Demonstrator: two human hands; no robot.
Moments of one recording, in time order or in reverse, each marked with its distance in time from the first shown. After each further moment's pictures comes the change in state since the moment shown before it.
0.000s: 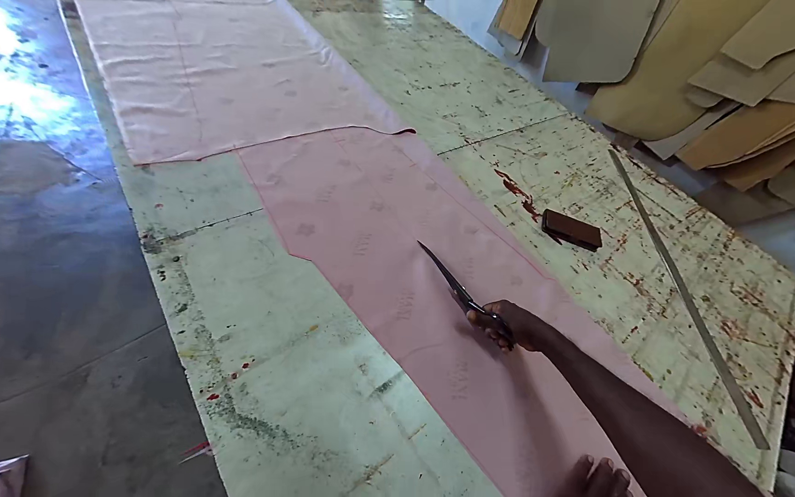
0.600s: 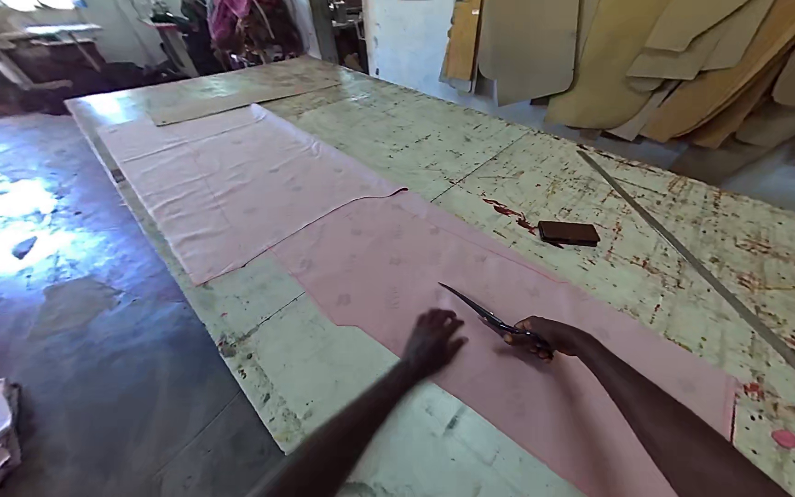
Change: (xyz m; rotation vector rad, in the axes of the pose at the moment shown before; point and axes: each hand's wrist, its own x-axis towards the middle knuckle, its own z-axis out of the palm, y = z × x) left_hand -0.128 -0.315 -0.275 0.218 0.261 -0.216; right_hand -0.006 -0.002 0.007 -0.033 0.035 -0.013
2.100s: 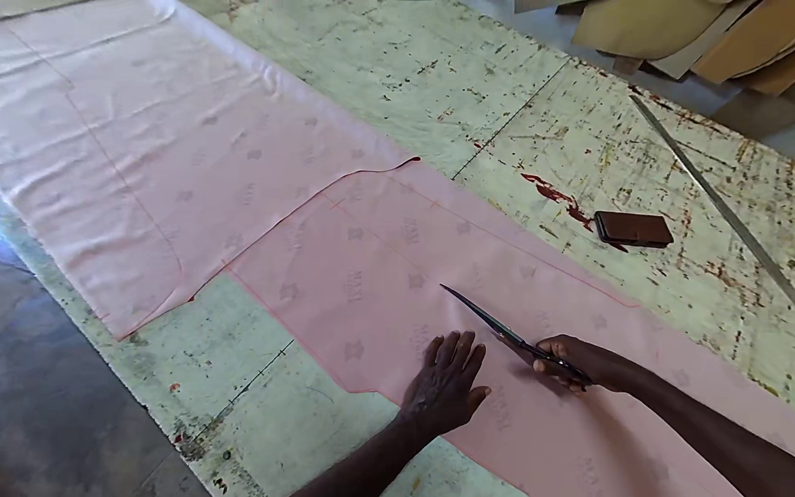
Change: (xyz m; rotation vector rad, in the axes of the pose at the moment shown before) left_hand 0.021 -0.090 -0.012 0.010 -0.374 -0.051; right_hand 0.071 -0.088 -0.011 0.072 -0.085 0.103
